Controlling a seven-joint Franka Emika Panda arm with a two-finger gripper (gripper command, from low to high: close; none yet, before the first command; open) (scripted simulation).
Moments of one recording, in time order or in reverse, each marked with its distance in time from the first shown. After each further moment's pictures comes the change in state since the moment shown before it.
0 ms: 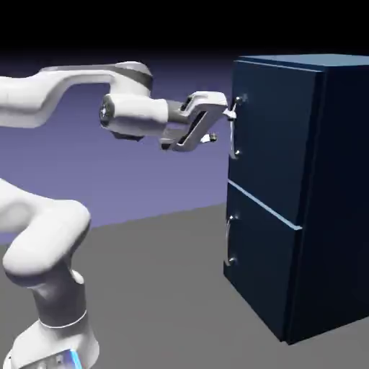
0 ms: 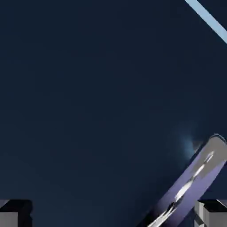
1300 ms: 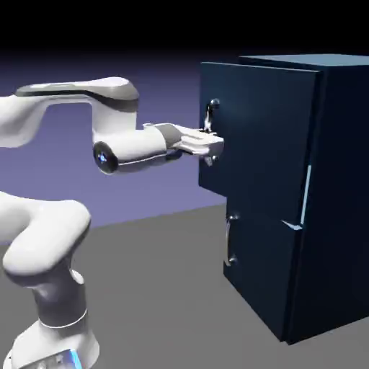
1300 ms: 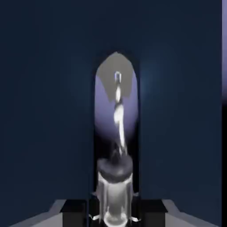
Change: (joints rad) arm 0.069 -0.197 -0.290 -0.273 0.112 -0.562 0.336
